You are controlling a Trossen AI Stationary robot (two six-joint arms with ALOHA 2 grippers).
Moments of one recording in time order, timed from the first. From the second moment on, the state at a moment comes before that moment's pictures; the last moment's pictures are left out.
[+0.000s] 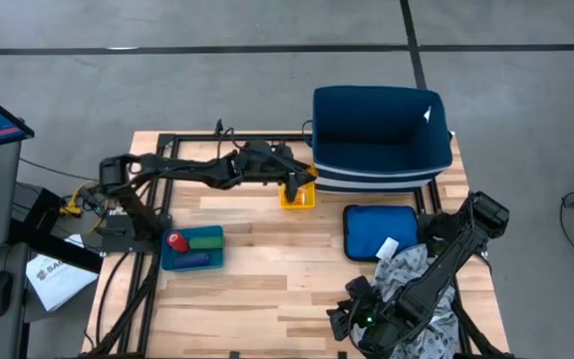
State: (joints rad) left arm 0.26 1.69 1.06 0.39 0.11 -0.24; right arm 0.85 1.79 1.37 -0.72 0.63 1.84
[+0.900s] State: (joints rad) left arm 0.25 1.78 0.84 0.73 -0.09 -0.51; right arm 0.86 1.79 1.37 -0.78 0.64 1.89
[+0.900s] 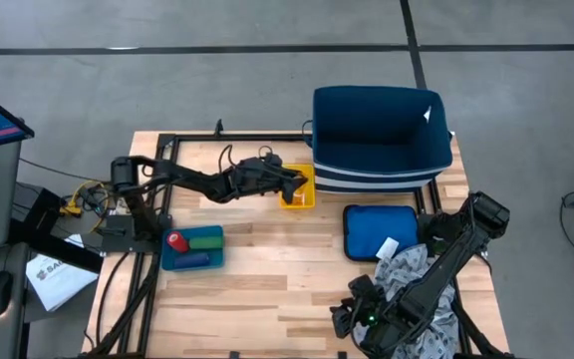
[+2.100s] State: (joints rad) left arm 0.27 1.46 0.77 0.40 0.39 -0.10; right arm 0.88 1.79 1.37 -0.78 0.63 1.94
